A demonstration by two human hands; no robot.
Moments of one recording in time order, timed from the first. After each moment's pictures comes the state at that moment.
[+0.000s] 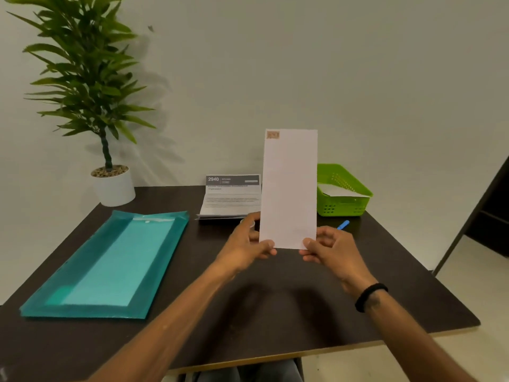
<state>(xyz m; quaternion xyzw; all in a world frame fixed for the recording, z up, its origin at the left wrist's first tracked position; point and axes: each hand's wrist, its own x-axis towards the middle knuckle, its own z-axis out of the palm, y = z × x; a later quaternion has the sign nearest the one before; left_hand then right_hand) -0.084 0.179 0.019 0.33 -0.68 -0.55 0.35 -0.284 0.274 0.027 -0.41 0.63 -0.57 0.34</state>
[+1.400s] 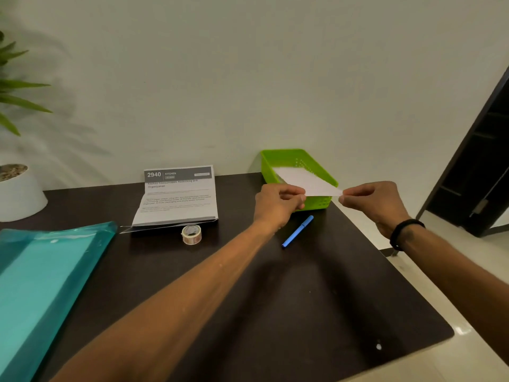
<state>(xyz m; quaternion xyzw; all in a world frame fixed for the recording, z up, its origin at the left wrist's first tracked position) -0.303 0.114 0.037 0.32 -0.66 -0.55 0.40 -0.500 0.228 0.065 -0.36 0.74 -0.54 0.15</state>
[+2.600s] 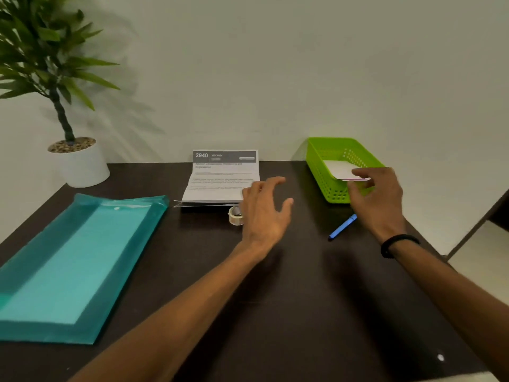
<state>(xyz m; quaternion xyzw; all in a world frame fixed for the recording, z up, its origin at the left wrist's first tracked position) -0.192 0.106 -0.009 0.46 -0.74 -0.21 0.45 -0.408 0.170 0.024 -0.50 0.71 -0.49 -0.09</state>
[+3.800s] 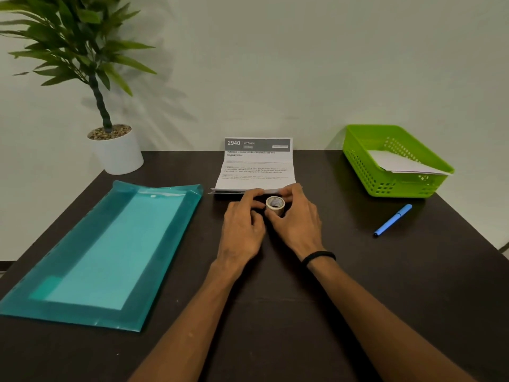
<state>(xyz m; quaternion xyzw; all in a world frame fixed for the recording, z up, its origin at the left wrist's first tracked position) -0.075 0.092 -0.052 0.48 -0.74 -0.21 0.43 -0.213 0.109 -0.043 -0.56 0.71 -0.43 0.10</state>
